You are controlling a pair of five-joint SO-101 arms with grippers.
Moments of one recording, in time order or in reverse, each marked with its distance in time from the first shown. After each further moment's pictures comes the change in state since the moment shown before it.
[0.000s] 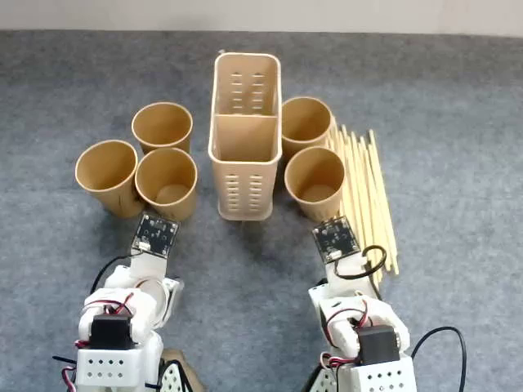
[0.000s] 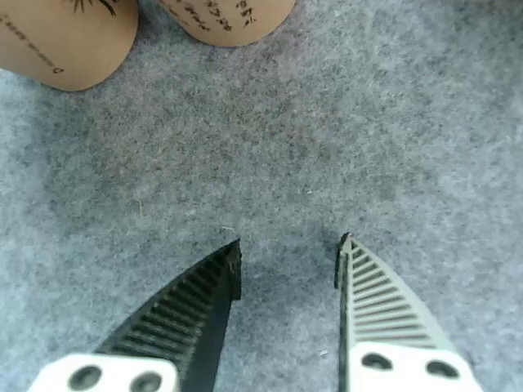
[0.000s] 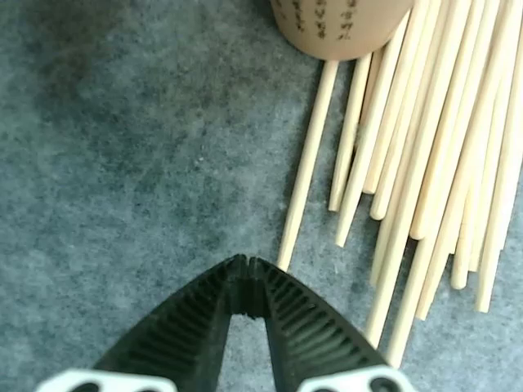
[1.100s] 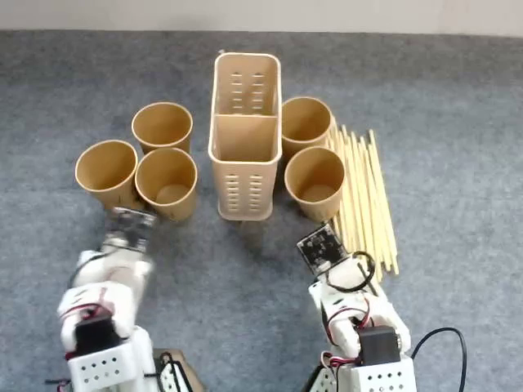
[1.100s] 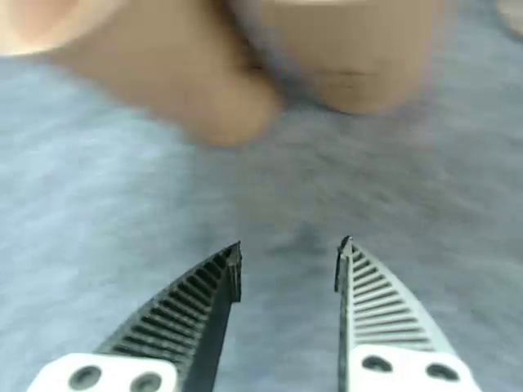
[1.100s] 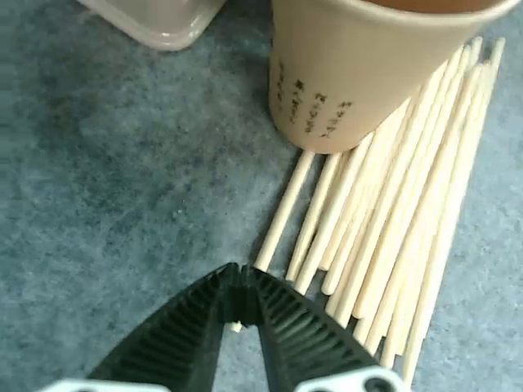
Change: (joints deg) left arm -20.7 0.0 -3.2 -12.0 -13.5; right arm 1.3 -0.4 0.0 -3.8 18.2
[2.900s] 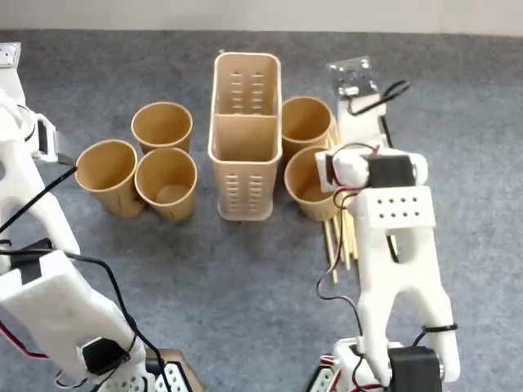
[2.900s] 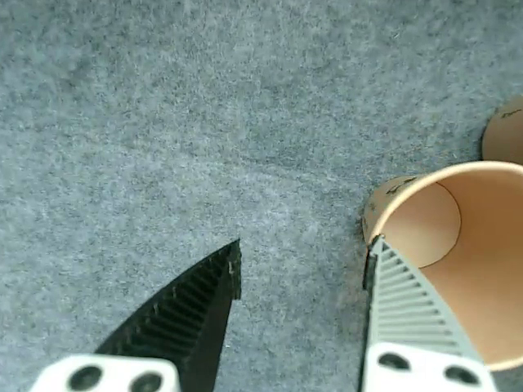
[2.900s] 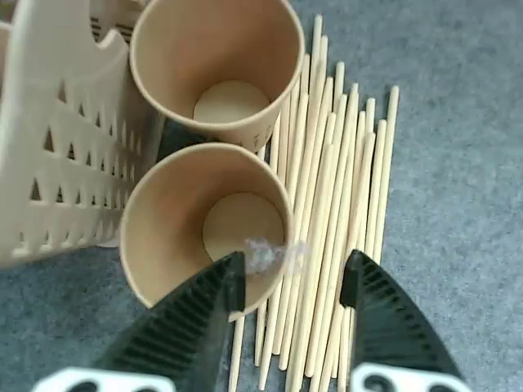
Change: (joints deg) left arm -8.5 125.8 -126.7 31.3 11.2; right arm 1.5 84.0 -79.8 -0.6 -22.5
